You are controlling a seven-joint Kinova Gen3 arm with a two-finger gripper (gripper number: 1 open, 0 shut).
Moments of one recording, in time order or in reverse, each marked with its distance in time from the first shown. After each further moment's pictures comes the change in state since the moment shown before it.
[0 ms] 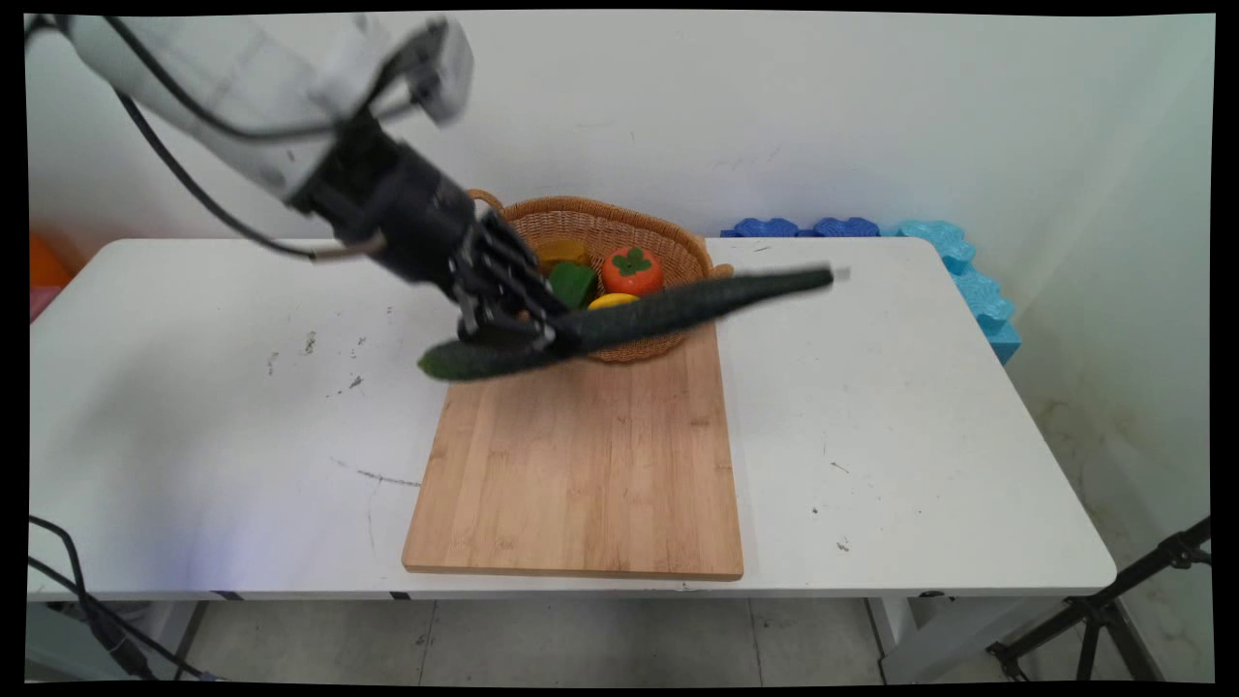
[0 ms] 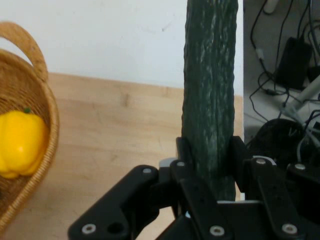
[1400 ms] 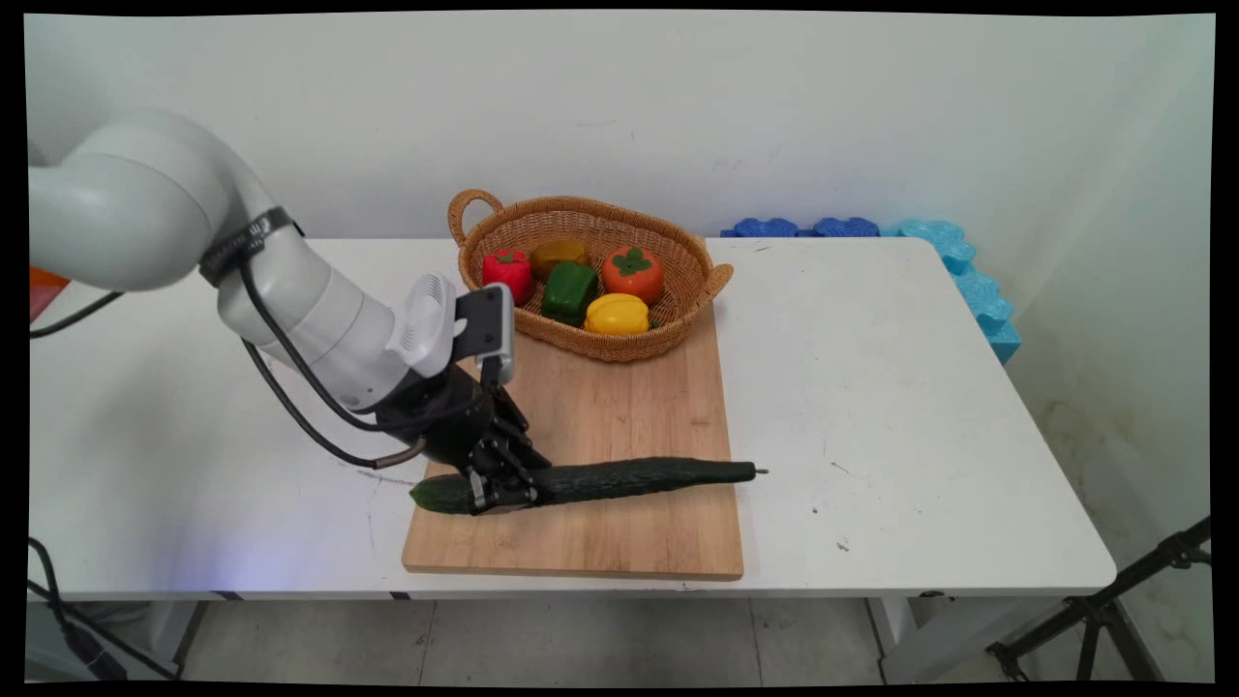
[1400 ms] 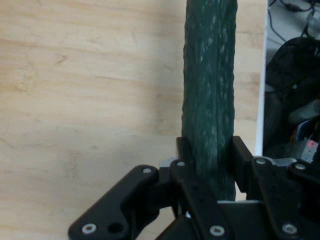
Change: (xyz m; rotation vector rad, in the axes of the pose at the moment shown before) arm -0.087 0.029 0.116 0.026 -0.190 -0.003
